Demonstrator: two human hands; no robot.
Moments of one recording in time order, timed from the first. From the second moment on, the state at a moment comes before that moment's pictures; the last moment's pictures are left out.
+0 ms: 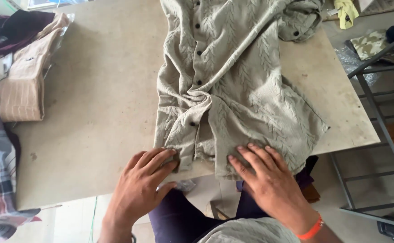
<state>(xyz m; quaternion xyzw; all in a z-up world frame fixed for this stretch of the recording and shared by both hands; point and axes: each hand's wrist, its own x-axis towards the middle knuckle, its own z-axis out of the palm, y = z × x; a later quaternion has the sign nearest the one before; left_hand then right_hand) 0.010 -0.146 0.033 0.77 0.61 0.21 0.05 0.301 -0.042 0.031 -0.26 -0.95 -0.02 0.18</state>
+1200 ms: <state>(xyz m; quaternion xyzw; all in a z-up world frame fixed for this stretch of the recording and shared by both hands) 0.099 -0.255 -0.088 0.42 0.63 0.64 0.13 0.379 -0.124 -0.023 -0.29 -0.79 0.16 0.51</state>
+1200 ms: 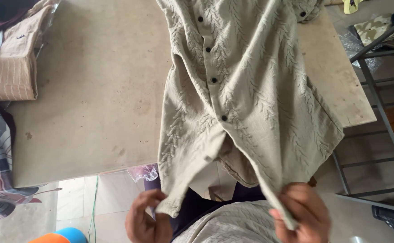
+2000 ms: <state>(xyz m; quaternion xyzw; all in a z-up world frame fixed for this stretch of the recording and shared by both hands) 0.144 -0.167 -0.013 0.57 0.71 0.42 0.01 0.303 -0.111 -0.008 -0.42 -0.84 0.11 0.34</state>
